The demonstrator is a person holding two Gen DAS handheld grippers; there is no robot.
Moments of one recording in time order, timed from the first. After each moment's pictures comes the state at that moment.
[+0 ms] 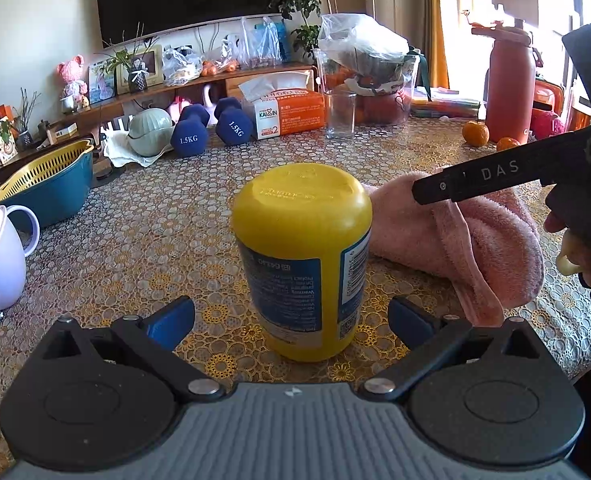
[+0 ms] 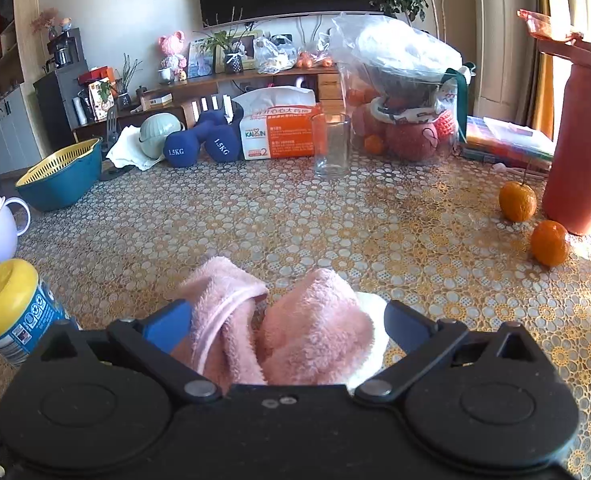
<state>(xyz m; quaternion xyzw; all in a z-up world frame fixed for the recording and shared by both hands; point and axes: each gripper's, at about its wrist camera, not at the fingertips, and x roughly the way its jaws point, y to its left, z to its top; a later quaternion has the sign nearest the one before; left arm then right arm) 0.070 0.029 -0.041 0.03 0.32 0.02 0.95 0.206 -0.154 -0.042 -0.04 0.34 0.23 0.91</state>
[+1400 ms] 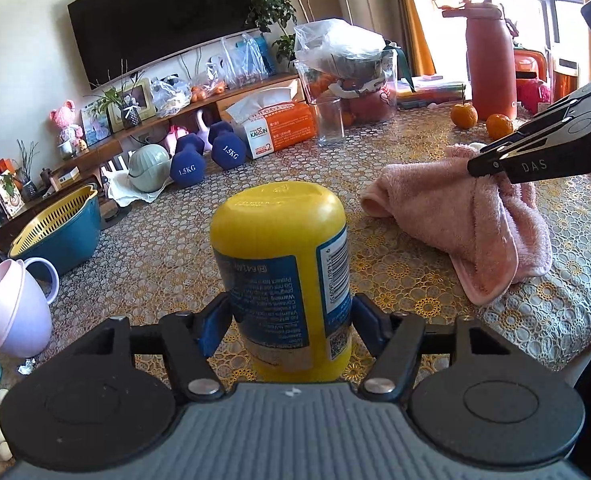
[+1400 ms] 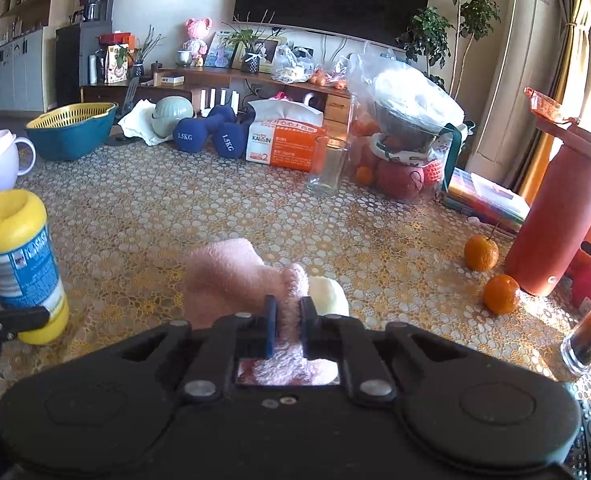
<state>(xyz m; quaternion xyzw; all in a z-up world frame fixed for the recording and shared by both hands) 0.062 0.015 -0.032 0.12 0.31 0.02 0.94 0.172 -0.167 -0.027 -0.15 0.30 0.22 0.92</state>
